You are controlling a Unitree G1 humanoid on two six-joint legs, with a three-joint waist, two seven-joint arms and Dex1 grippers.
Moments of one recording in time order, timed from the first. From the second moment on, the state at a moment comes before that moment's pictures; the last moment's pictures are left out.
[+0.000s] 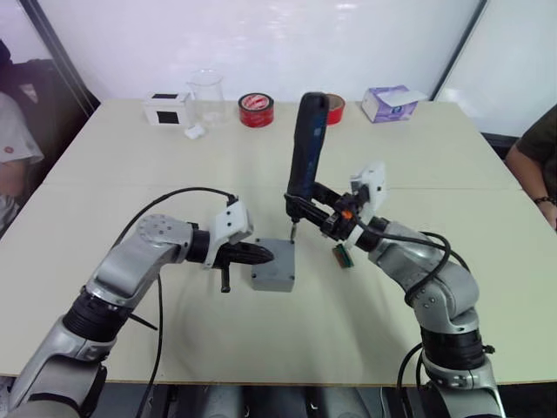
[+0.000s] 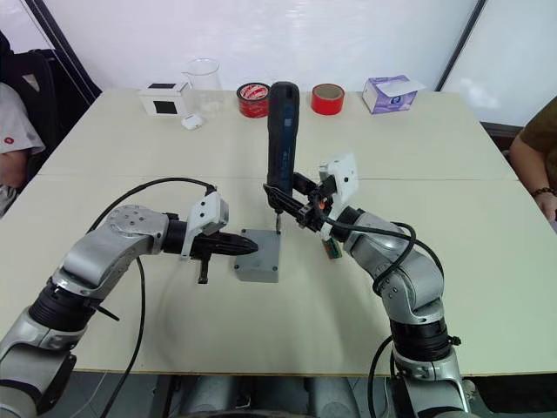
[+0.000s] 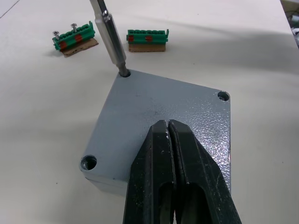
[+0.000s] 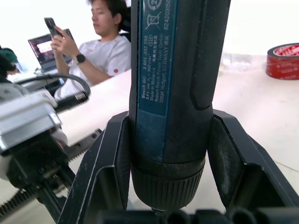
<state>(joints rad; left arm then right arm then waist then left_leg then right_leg) -0.52 0.69 -0.28 -0.20 -0.37 0.62 -1.10 -0.39 -0.29 0.01 -0.40 0.57 0.67 0.50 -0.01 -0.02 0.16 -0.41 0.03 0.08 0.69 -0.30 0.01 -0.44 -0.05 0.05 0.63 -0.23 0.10</state>
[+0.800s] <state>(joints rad) -0.50 0.66 -0.32 -0.20 -0.32 0.60 -1.10 -0.30 -0.34 0.08 -0.43 0.49 0.56 0.49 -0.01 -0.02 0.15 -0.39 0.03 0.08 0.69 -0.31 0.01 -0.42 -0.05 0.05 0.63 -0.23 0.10</state>
